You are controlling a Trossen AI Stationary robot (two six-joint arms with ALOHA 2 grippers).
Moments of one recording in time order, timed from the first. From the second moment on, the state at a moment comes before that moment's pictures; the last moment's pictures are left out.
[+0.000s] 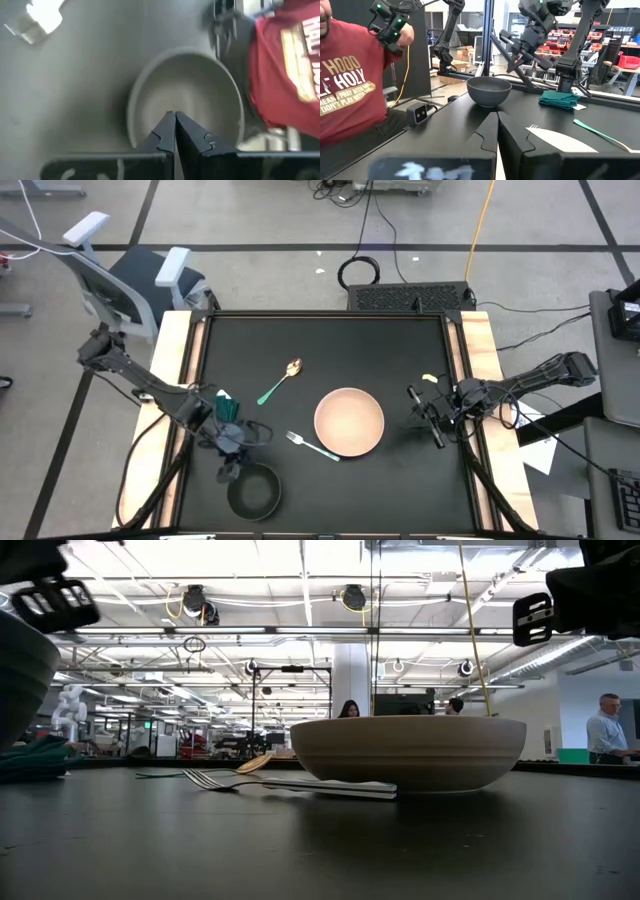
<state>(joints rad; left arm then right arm) -0.54 1.19 0.79 -0.49 0.18 -0.73 0.23 0.51 0.02 0.53 -0.20 -0.04</state>
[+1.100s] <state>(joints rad) -0.53 1.23 0.79 -0.50 0.26 -0.84 0.23 0.51 0.02 0.53 -0.20 -0.04</state>
